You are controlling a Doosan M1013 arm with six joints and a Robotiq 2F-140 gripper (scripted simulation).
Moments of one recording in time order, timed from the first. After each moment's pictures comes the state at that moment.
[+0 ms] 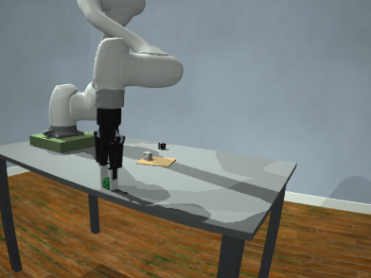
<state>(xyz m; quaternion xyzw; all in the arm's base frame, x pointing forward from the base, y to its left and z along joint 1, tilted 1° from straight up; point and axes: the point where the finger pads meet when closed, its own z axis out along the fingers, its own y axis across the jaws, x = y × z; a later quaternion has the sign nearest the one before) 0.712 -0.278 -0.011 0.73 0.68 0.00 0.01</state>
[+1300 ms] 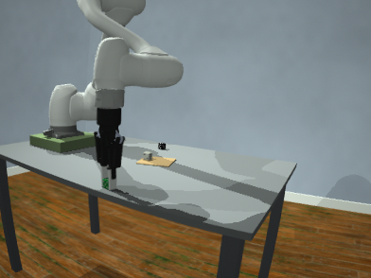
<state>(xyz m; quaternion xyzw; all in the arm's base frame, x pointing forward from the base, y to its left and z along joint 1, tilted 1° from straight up) 0.712 -0.278 -0.011 0.73 0.68 0.00 0.01</state>
